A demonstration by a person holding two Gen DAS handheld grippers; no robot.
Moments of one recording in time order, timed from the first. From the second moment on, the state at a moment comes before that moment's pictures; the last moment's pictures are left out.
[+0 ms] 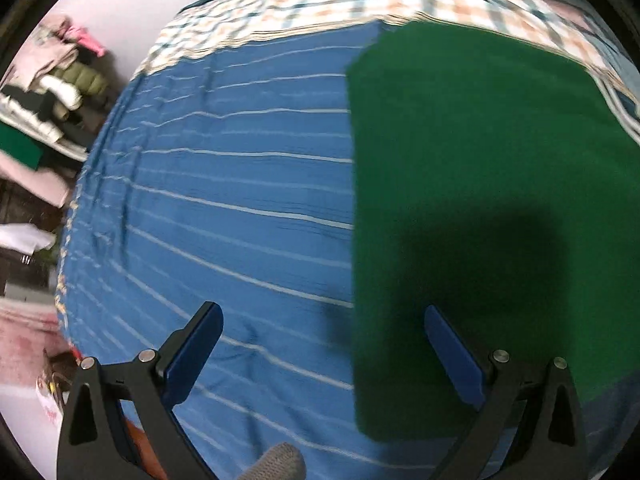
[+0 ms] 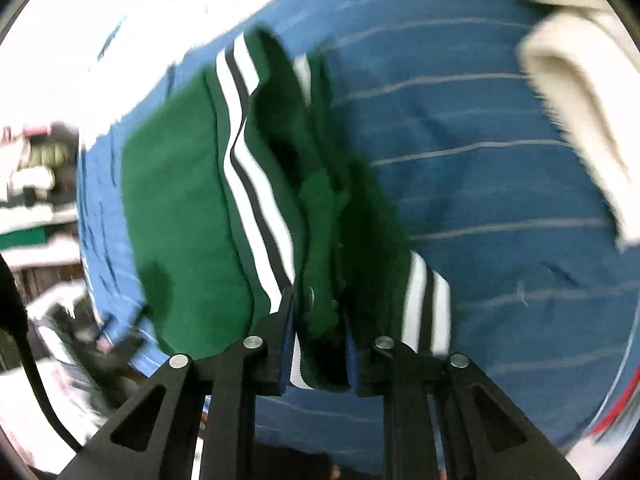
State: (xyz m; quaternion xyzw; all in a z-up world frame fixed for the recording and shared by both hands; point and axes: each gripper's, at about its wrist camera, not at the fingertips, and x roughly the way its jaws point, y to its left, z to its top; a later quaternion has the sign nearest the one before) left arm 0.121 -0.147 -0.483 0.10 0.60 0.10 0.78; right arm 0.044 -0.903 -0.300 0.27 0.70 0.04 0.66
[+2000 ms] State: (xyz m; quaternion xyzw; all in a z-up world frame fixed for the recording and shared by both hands) left arm 0.249 -0.118 -0.499 -0.22 0.59 -0.14 0.76; right arm 0.156 -0.798 -0.452 0.38 0.68 0.26 0.57
